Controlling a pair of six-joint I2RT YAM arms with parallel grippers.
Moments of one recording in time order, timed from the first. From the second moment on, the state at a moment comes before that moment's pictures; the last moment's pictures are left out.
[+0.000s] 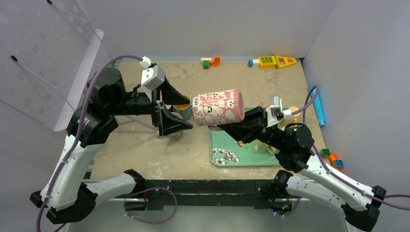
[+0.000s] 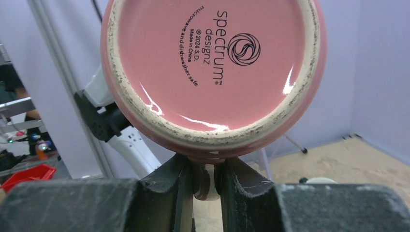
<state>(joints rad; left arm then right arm) -0.60 1.04 1.64 -0.75 0.81 -0.11 0.91 0.69 0.73 0.49 -0.32 0.40</state>
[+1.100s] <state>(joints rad) -0.58 1.08 1.60 -0.72 0.81 -0.21 0.96 0.90 0.78 0.46 -0.15 0.37</state>
